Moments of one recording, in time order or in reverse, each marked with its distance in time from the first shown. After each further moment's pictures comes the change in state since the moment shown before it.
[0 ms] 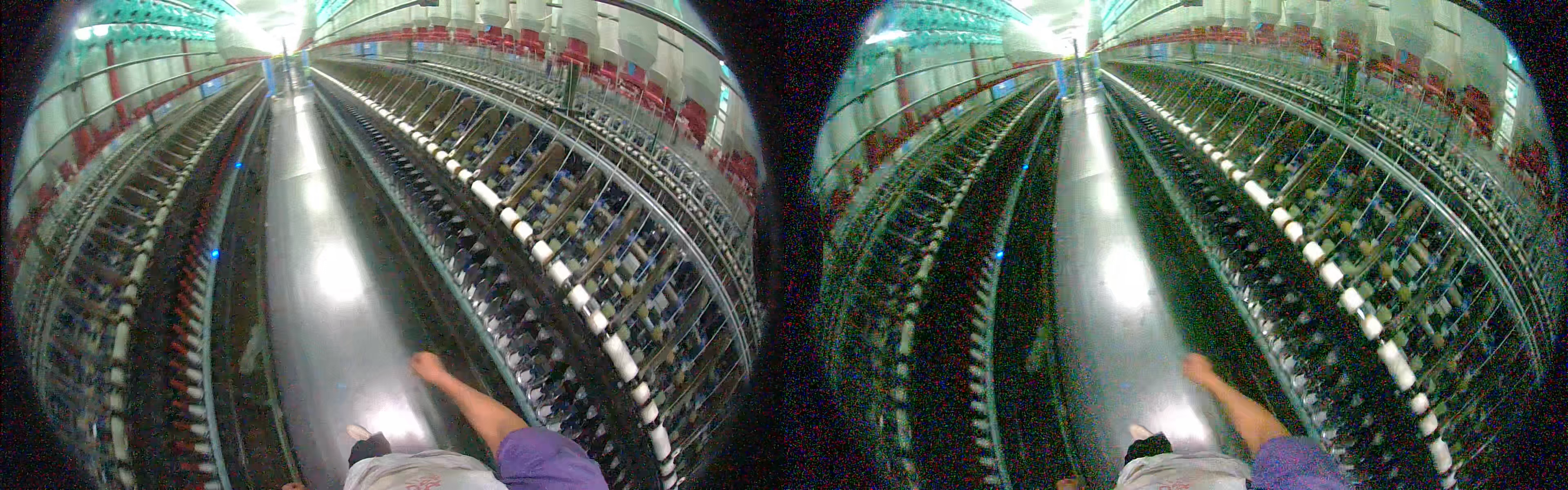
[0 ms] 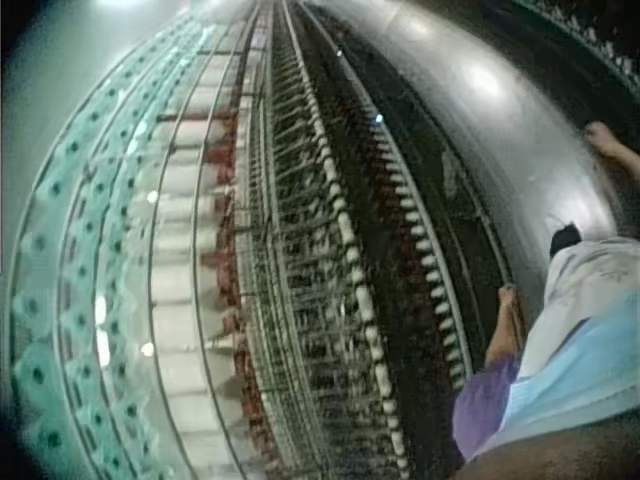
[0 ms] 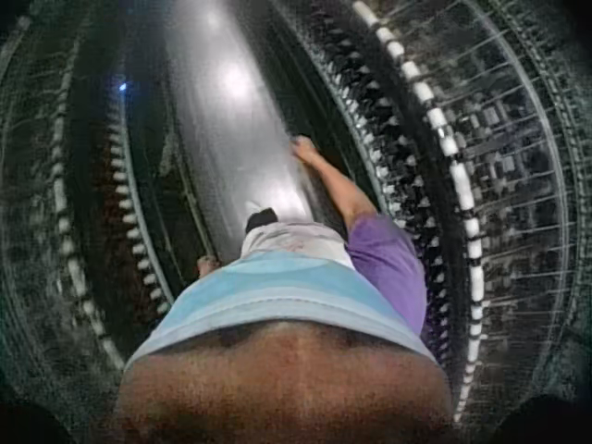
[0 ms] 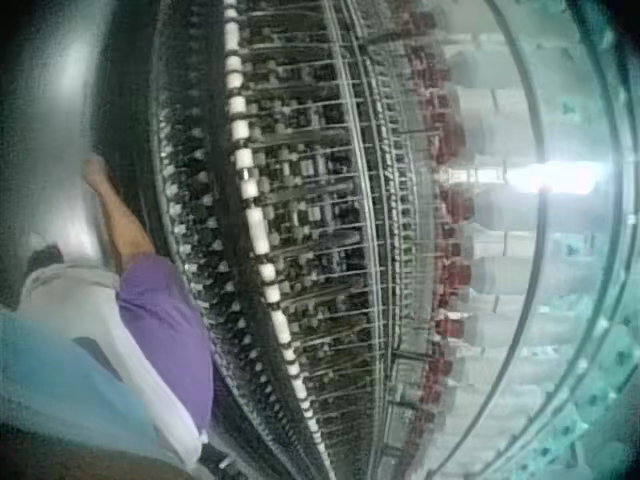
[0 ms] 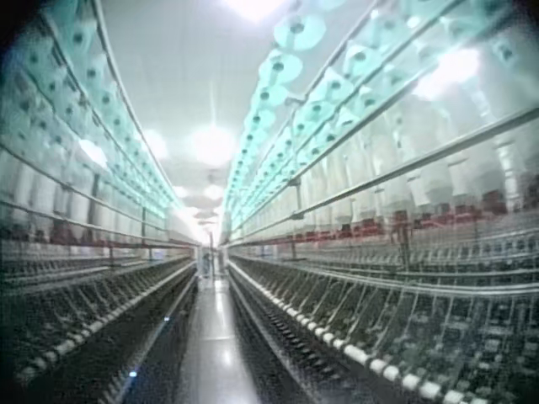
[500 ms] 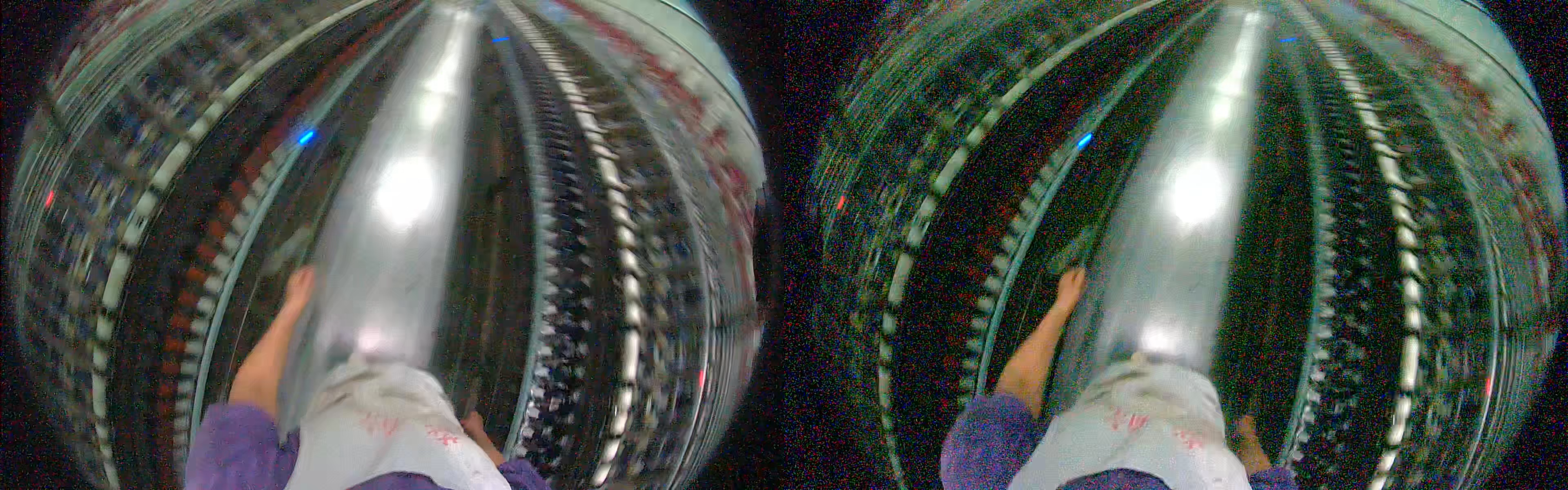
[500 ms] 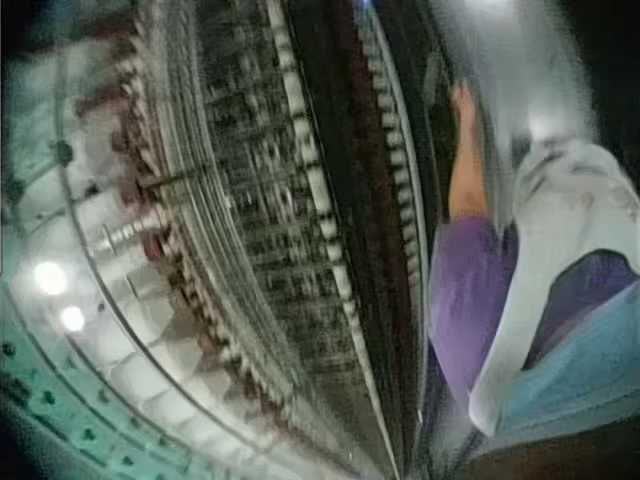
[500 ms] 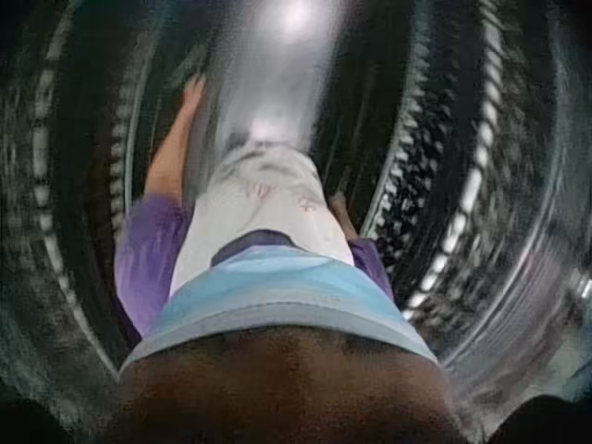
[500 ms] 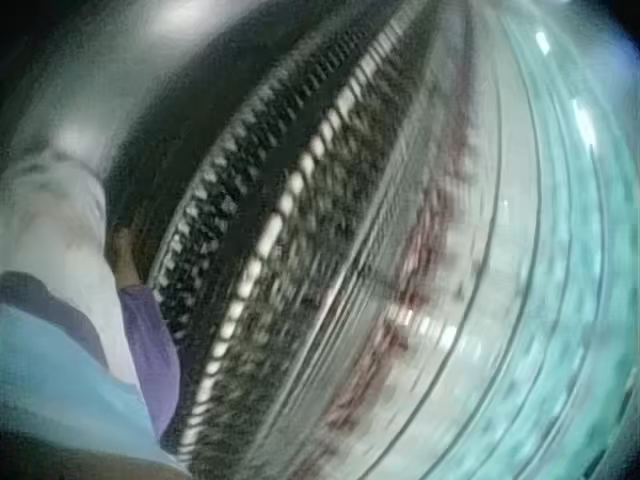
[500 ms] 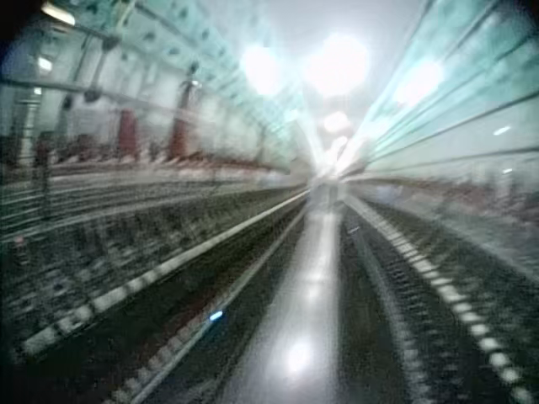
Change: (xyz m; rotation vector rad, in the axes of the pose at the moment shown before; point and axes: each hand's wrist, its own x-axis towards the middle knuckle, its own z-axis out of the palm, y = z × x) left_hand 0.376 0.442 -0.067 -0.177 0.275 0.536; right_hand 0.081 0.127 0.014 -0.778 -0.837 0.134
